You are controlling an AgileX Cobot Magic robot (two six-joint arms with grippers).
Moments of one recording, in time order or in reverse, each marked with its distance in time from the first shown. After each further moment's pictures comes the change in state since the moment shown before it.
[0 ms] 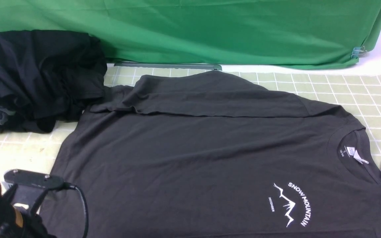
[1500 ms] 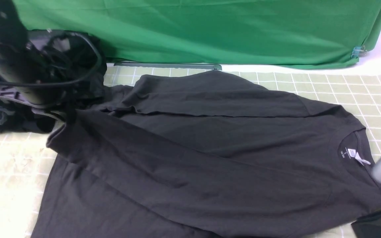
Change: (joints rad) right arm 0.059 0.204 -0.066 0.056 0.322 -0.213; left arm 0.265 0.549 -0.847 -0.080 0.115 0.098
